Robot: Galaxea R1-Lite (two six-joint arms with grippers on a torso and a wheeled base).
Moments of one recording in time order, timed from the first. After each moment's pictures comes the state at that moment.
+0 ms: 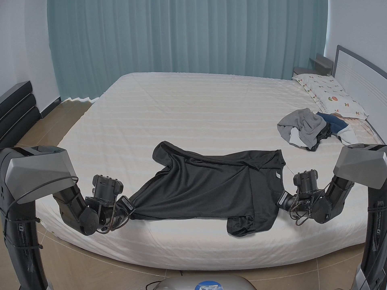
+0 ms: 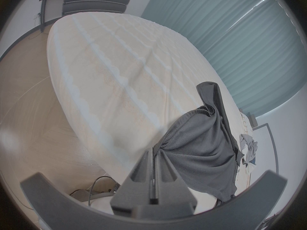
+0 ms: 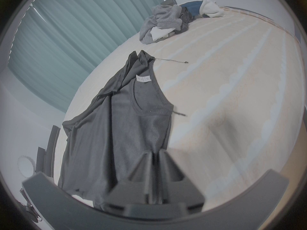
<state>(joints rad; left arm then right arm) -0.25 2.25 -0.67 -0.77 0.11 -1.00 0.19 2.34 -0.75 -0.86 -0.06 0.77</state>
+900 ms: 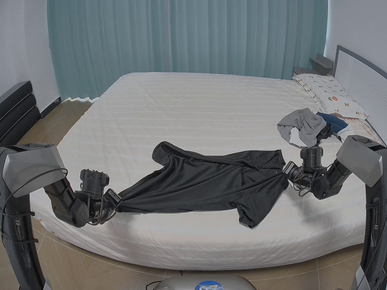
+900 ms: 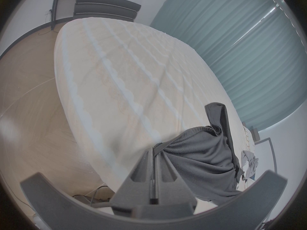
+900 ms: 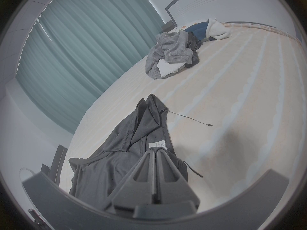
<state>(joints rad) -0.13 2.25 -0.70 -0.76 0.12 -0.99 0.08 2.44 -1.11 -0.81 -0.07 0.74</state>
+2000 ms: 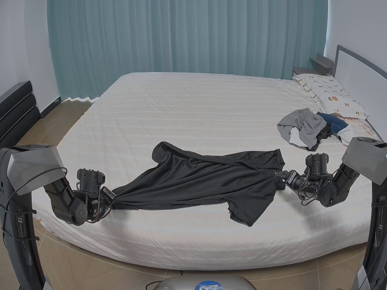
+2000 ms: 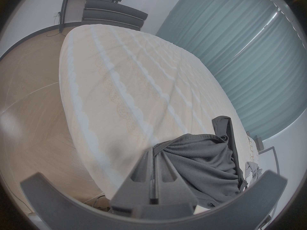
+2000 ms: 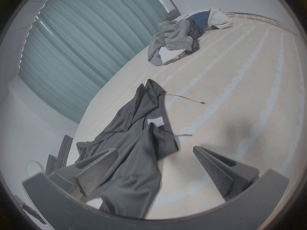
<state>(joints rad) -0.10 2.29 -0.72 -0.80 0.17 -0.99 0.08 2.32 -0.87 -0.86 0.09 0.70</state>
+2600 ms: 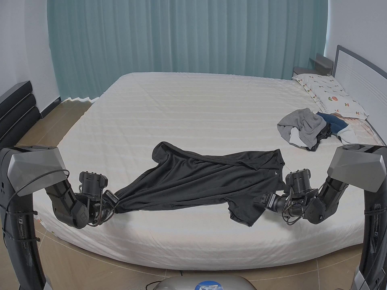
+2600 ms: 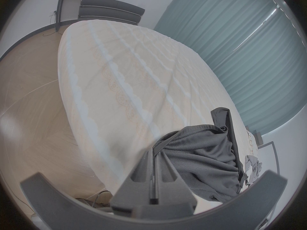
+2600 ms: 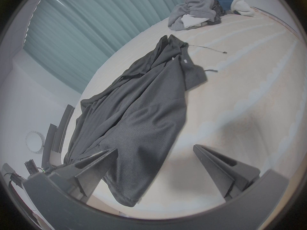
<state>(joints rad) -0.13 2.29 -0.69 -0.81 0.15 -0.99 0.26 2.37 -0.81 -0.82 0.08 0.66</state>
